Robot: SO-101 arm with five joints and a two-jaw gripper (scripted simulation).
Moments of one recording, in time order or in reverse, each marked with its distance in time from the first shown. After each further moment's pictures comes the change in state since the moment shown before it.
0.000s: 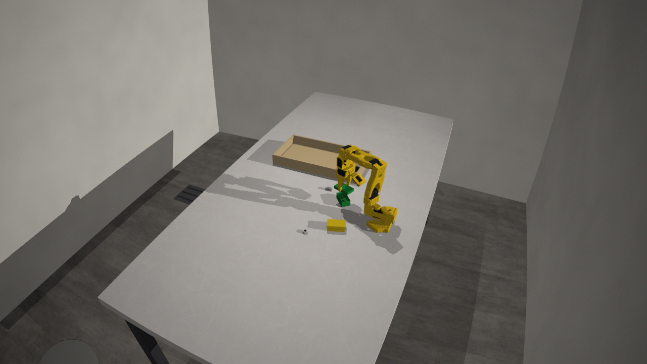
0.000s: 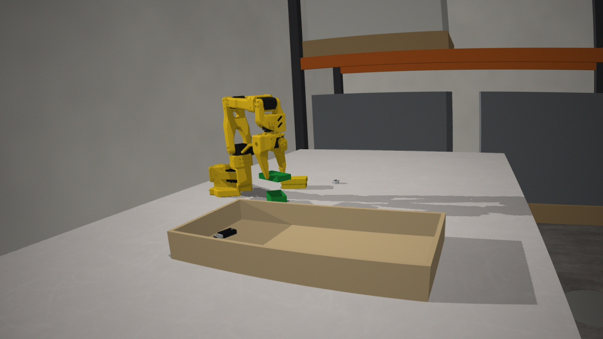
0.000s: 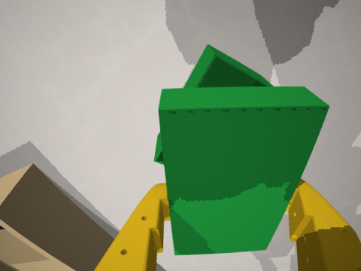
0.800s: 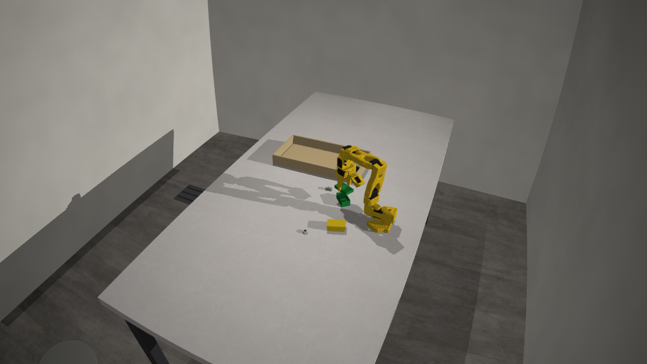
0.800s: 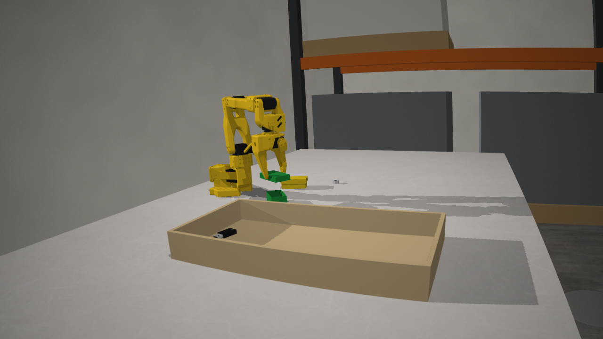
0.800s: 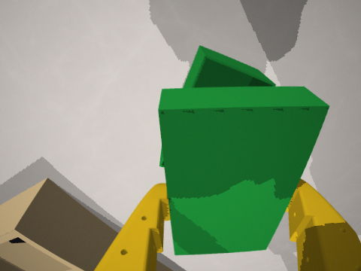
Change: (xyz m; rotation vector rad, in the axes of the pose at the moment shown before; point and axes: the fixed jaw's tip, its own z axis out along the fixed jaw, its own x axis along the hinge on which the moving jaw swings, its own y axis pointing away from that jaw) arm -0.002 0.000 0.000 0.000 -0.001 0.120
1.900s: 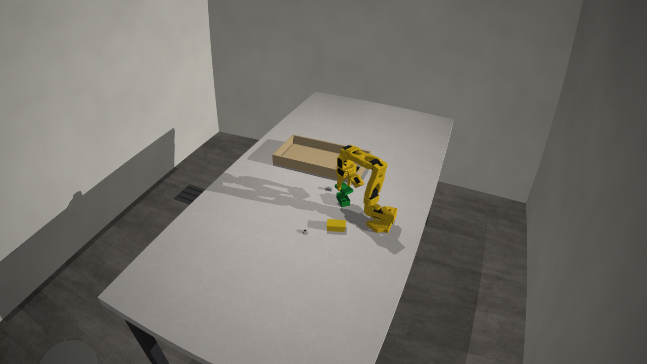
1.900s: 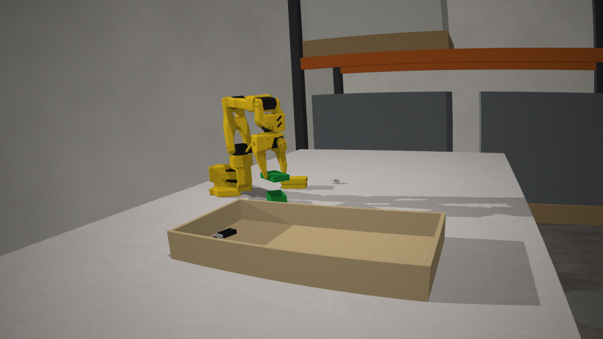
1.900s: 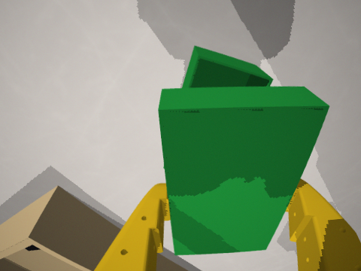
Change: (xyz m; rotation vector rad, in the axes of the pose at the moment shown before) arm -0.001 0.000 0.000 0.000 0.001 0.081
